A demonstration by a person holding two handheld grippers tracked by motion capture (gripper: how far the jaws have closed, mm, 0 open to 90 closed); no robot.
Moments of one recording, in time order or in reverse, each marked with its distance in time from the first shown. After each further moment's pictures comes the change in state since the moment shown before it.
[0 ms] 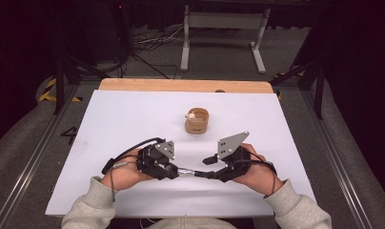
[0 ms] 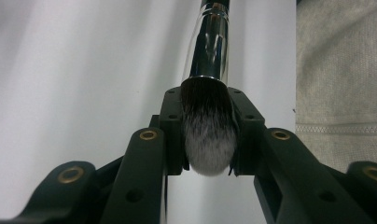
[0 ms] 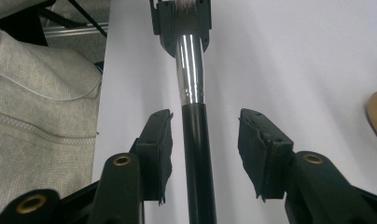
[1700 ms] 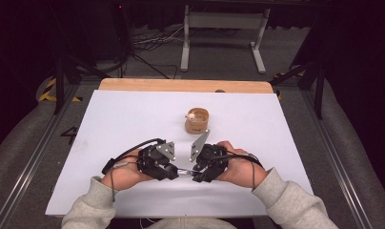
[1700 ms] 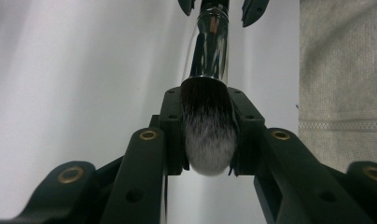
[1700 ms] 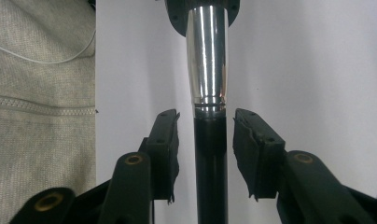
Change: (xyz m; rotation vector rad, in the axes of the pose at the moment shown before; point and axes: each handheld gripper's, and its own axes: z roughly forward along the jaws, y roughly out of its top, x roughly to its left) left arm -0.001 0.000 0.002 0.016 0.010 0.007; right arm -0.002 0.040 0.045 0.349 0.069 -0.002
